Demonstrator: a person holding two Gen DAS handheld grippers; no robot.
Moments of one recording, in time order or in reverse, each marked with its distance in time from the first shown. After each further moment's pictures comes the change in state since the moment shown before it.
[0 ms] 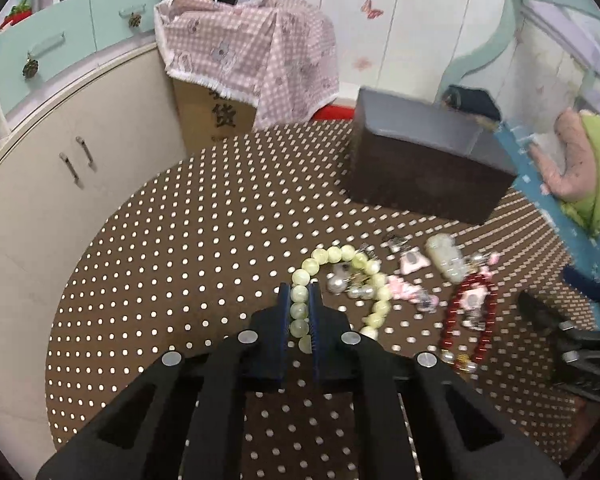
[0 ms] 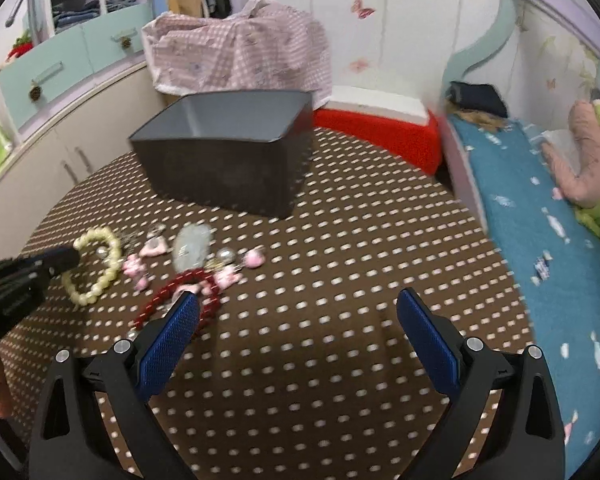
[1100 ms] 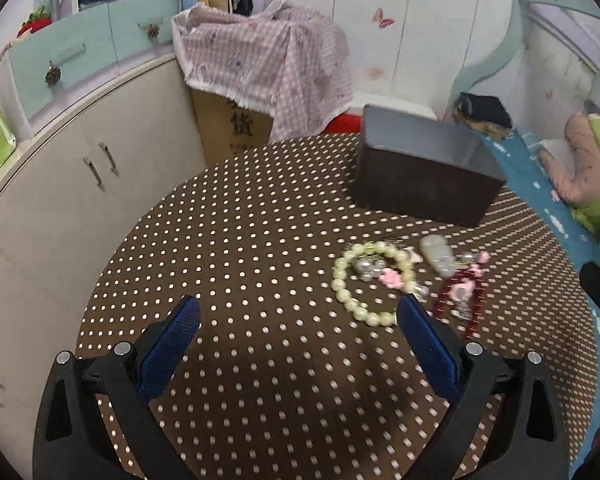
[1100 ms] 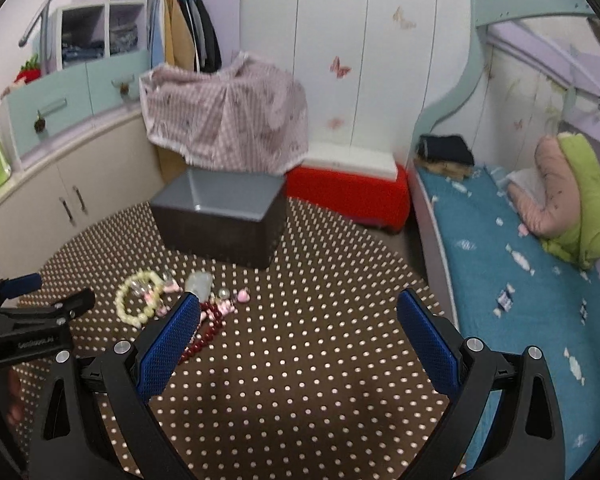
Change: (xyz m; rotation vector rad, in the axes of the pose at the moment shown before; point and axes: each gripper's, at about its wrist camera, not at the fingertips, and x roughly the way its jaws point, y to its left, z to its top) left arm -0.017 -0.004 -0.004 -0.009 -0.007 0.098; right arm -0.076 -0.004 -0.002 -0.008 -0.188 -0.124
